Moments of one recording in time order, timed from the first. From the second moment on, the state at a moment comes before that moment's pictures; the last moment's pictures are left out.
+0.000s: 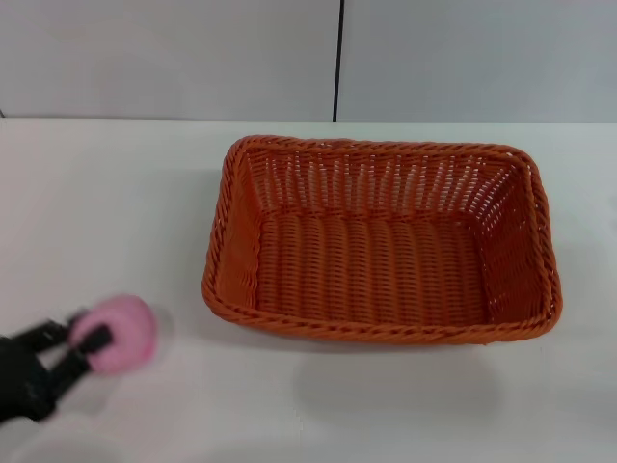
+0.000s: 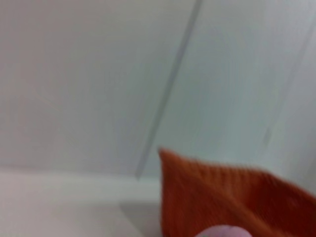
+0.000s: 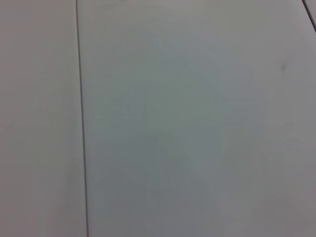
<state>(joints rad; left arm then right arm) -0.17 -2.05 -0.11 0.38 -0.77 -1.80 2.20 0.17 2.07 -0.67 -0.30 -1.00 -1.75 0.72</state>
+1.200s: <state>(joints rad) -0.51 -2.07 -0.13 -0.12 -0.76 -1.53 2.40 0.18 2.07 -0.65 -0.30 -1.00 -1.74 0.72</state>
